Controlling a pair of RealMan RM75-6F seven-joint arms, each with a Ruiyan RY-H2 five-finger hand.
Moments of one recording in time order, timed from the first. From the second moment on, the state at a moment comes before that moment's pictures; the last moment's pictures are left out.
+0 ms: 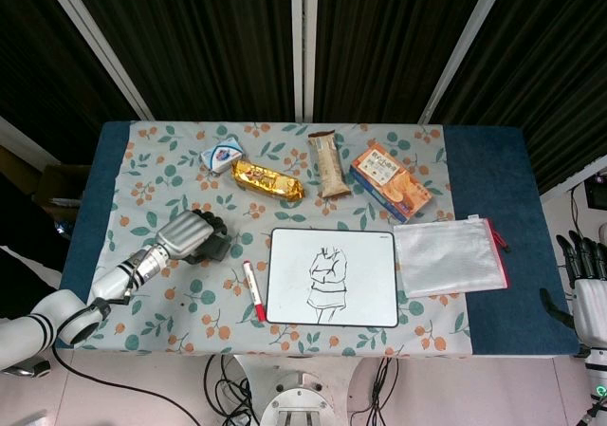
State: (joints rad) left arm -0.77 -1.40 0.03 -1.20 1.63 0.83 -0.16; right arm 0.02 -1.16 0.07 -1.49 -1.48 1.54 0.02
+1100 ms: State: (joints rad) left arm -0.76 -1.43 0.05 -1.14 1.61 0.89 -0.20; right arm 0.03 -1.16 0.08 -1.50 -1.49 1.52 -0.01
